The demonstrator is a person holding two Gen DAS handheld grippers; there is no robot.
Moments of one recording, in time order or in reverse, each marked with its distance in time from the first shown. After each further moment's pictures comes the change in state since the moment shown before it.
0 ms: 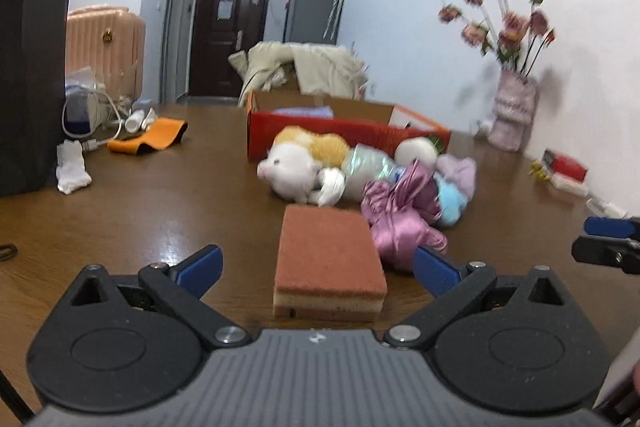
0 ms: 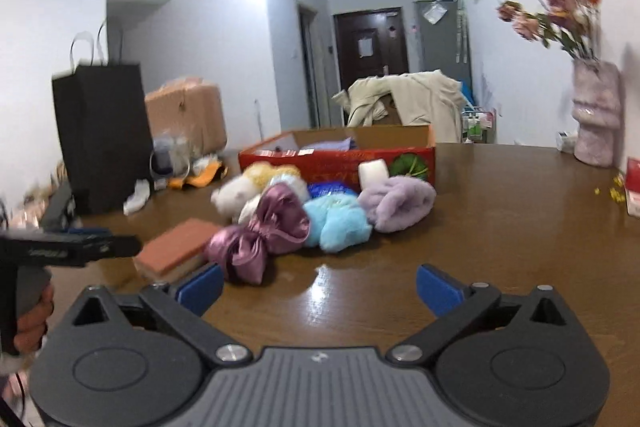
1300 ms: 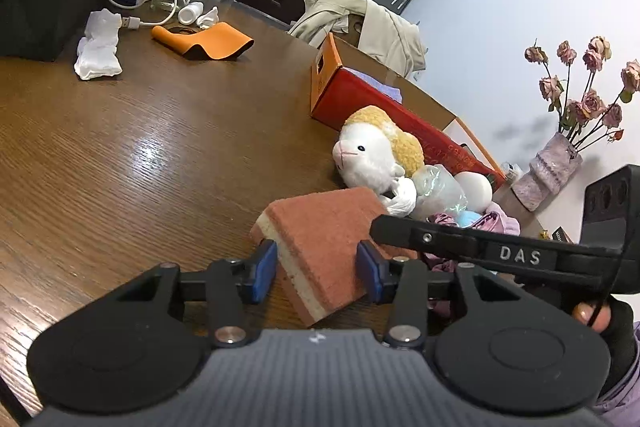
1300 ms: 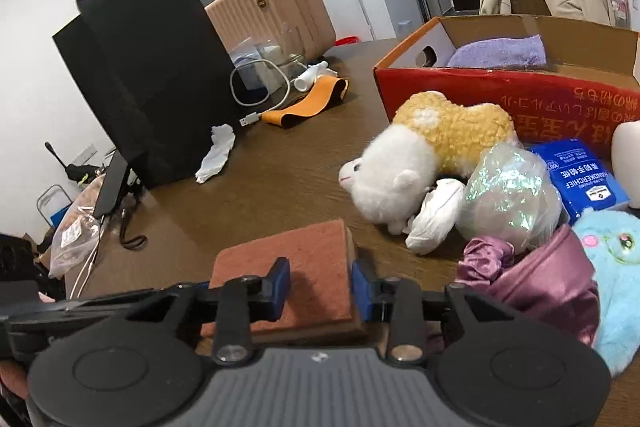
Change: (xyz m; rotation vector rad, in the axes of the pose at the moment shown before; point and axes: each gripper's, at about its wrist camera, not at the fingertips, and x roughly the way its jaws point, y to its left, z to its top) left arm 0.049 0.091 0.024 -0.424 0.171 -0.056; right arm 0.210 0.082 0.076 0.076 0.373 0.399
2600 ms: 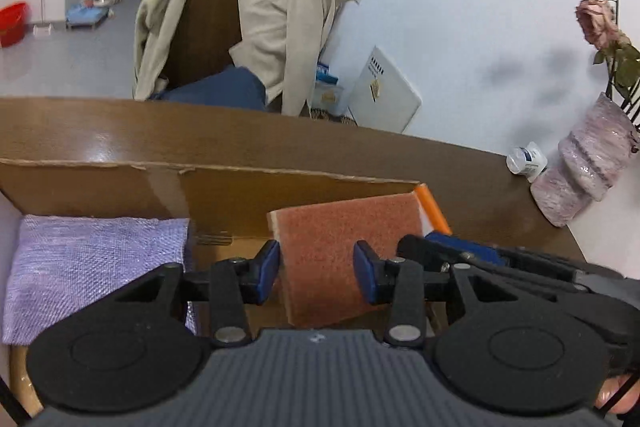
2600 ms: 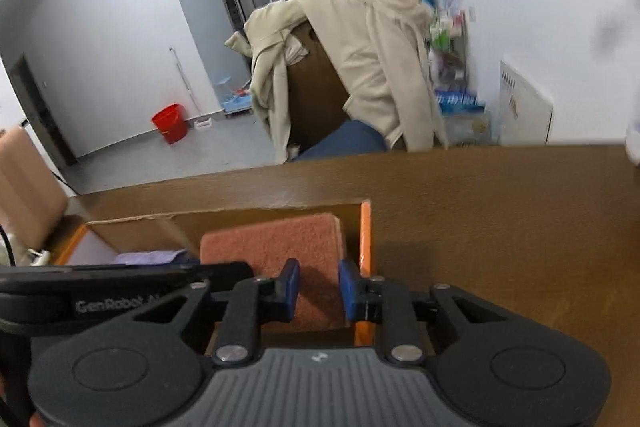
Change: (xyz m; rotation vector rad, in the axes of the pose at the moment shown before) left arm 0.395 -0.232 0.207 0.270 0.244 -0.035; right arm 0.012 -0.316 0.215 0.204 -0.135 -0.452
